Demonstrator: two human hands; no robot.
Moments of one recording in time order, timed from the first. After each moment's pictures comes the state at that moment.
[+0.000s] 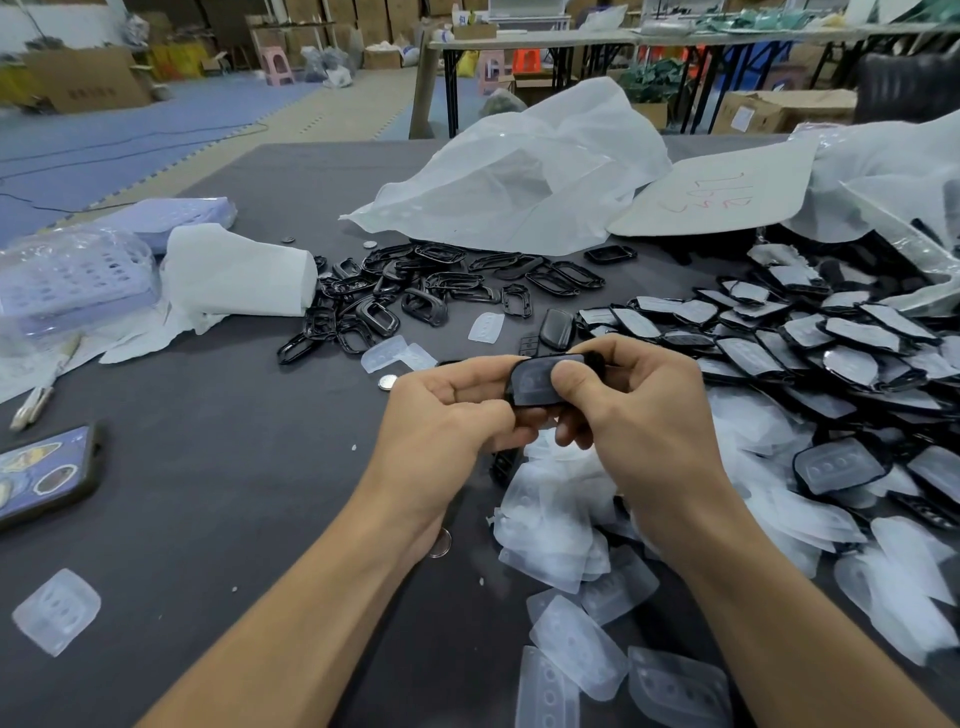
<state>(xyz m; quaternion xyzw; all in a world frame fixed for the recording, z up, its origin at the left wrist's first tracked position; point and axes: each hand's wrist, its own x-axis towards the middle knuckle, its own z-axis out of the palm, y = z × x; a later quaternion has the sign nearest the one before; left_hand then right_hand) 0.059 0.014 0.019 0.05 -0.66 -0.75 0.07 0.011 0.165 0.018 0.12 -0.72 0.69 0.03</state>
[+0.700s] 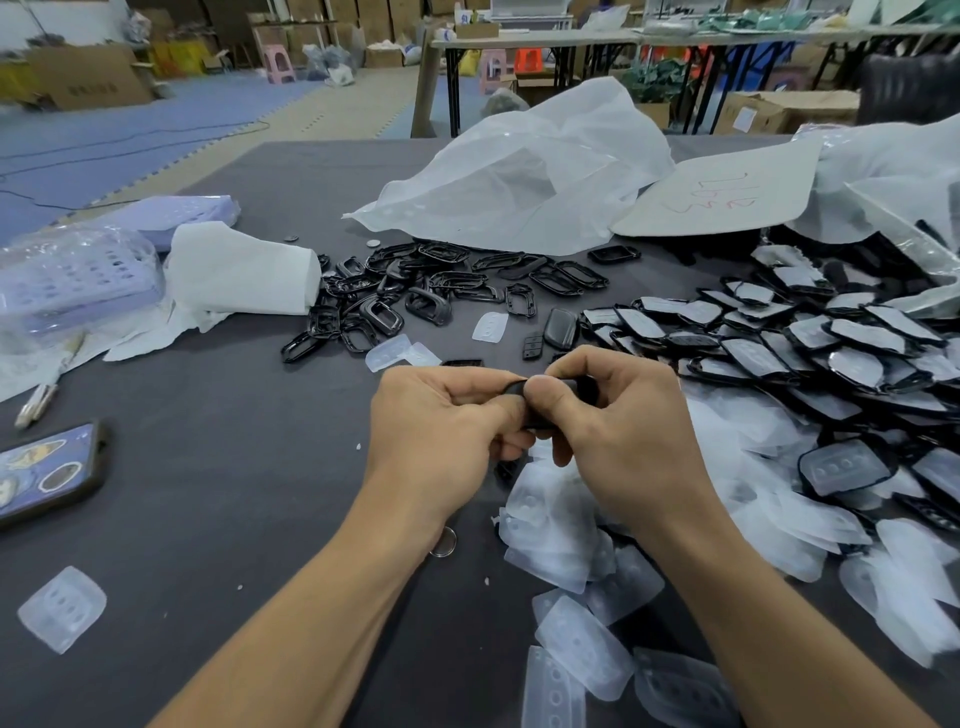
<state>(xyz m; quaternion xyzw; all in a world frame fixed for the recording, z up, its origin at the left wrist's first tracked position) 0.062 0.017 0.025 0.10 -0.70 -0.69 0.13 0.020 0.157 0.018 0.16 -0.76 0.63 0.03</state>
